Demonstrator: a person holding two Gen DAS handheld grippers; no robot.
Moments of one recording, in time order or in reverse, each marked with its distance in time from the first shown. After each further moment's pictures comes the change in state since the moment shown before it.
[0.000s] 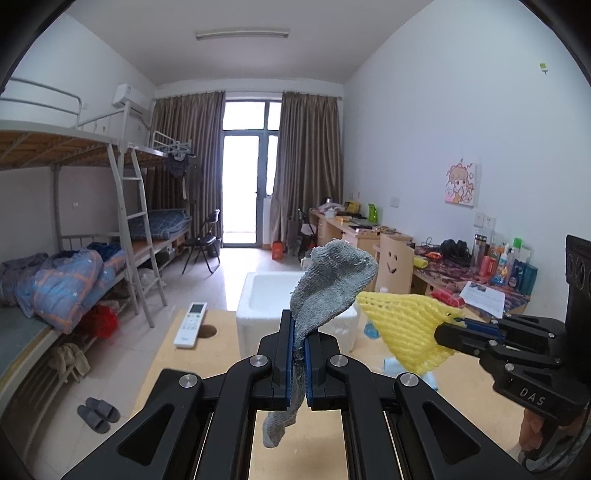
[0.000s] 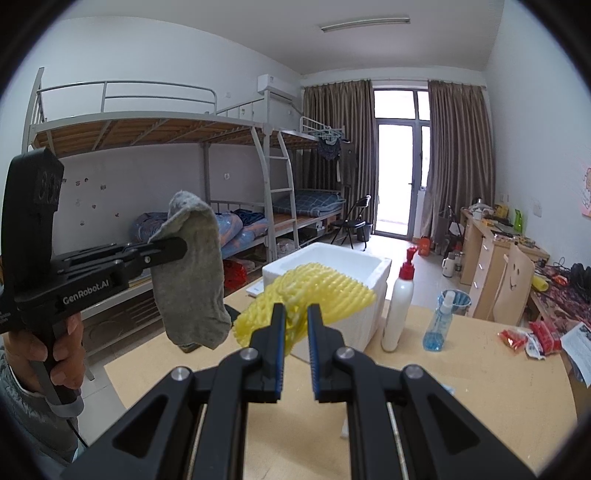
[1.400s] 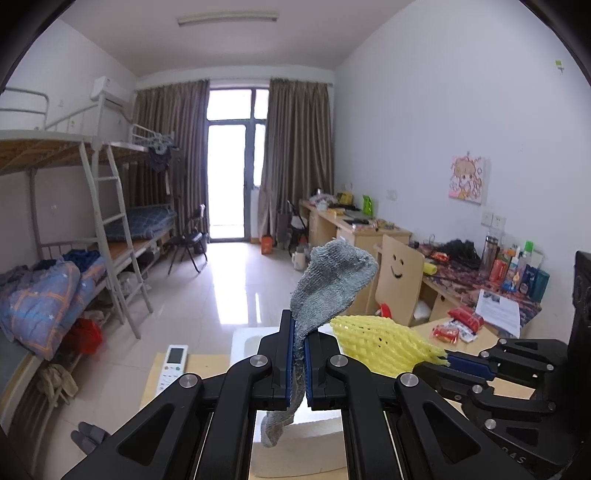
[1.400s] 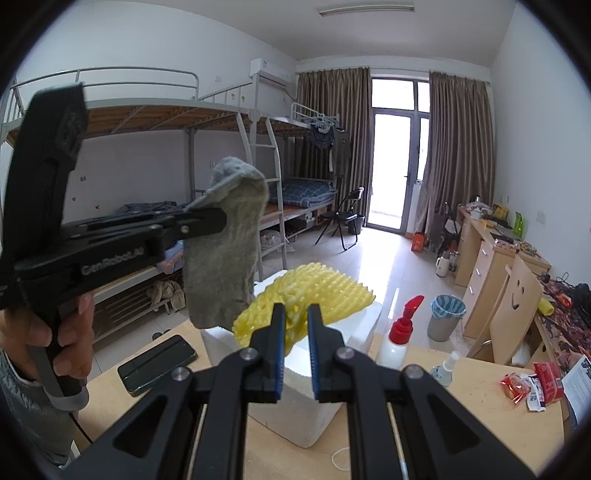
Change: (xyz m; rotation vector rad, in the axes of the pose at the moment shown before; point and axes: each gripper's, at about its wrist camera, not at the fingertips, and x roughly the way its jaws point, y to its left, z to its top) left arm 0.142 0.023 0.073 0.023 0.067 -0.055; right arm 0.097 -0.035 0.060 -0.021 0.063 -0.040
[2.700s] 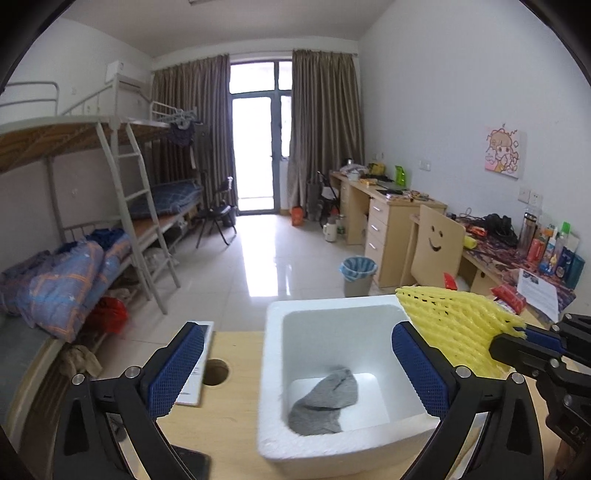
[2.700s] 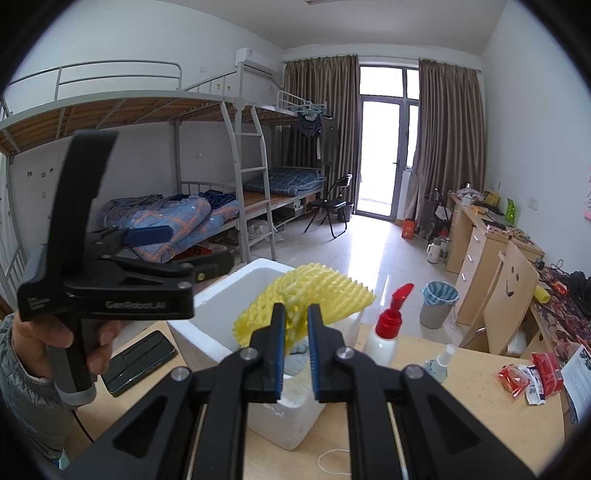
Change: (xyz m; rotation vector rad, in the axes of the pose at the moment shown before) left arm 0.041 0.023 -0.012 0.002 0.106 0.144; right arm 0.023 -0.014 0.000 0.027 0.045 -0.035
